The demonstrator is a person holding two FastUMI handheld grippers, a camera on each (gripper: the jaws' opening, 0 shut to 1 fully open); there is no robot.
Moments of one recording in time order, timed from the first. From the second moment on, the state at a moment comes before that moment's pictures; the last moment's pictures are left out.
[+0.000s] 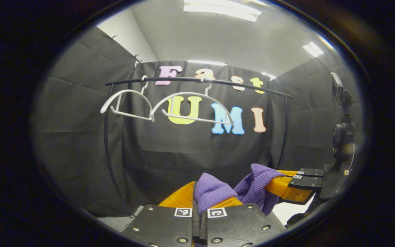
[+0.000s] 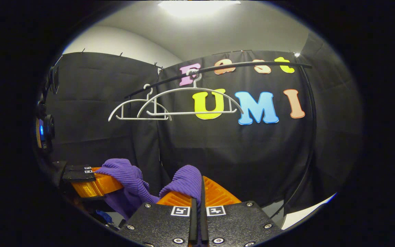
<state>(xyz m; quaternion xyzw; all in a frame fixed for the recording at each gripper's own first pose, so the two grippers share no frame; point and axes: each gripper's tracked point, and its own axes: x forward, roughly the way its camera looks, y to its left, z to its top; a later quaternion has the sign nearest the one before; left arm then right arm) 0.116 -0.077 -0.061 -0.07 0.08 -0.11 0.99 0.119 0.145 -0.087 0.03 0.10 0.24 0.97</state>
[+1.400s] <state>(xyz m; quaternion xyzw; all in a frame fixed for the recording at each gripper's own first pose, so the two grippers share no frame) 0.051 -0.078 -0.344 -0.03 0.37 -0.08 0.92 0.053 0.111 -0.359 -0.05 0.40 0.19 0.89</state>
